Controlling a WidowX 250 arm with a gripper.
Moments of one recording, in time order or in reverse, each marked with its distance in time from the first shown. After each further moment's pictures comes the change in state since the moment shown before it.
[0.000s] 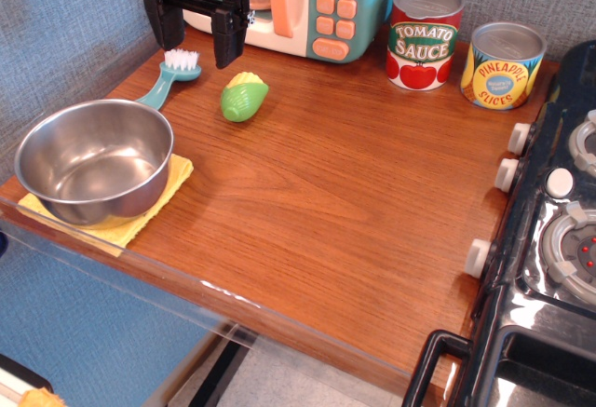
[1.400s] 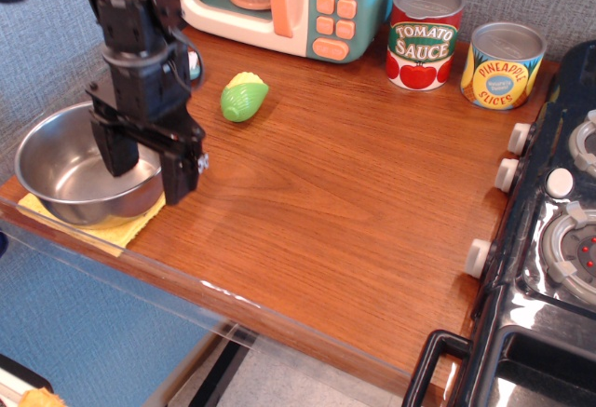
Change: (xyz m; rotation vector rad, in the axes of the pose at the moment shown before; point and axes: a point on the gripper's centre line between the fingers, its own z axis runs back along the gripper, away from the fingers) arm -0.105 -0.024 -0.049 0.017 0.078 -0.068
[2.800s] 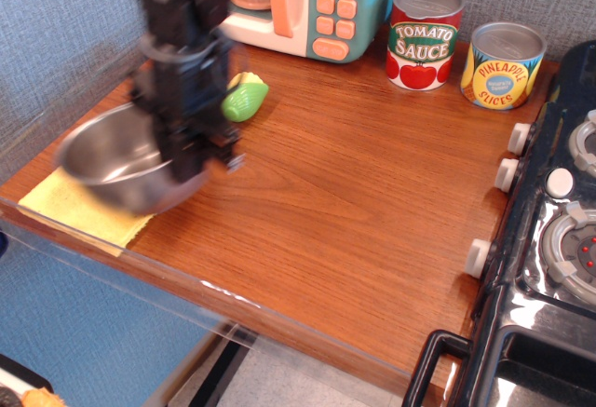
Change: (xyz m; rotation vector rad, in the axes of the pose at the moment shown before) arm 0.019 -0.030 0.028 0.104 -0.063 -0.148
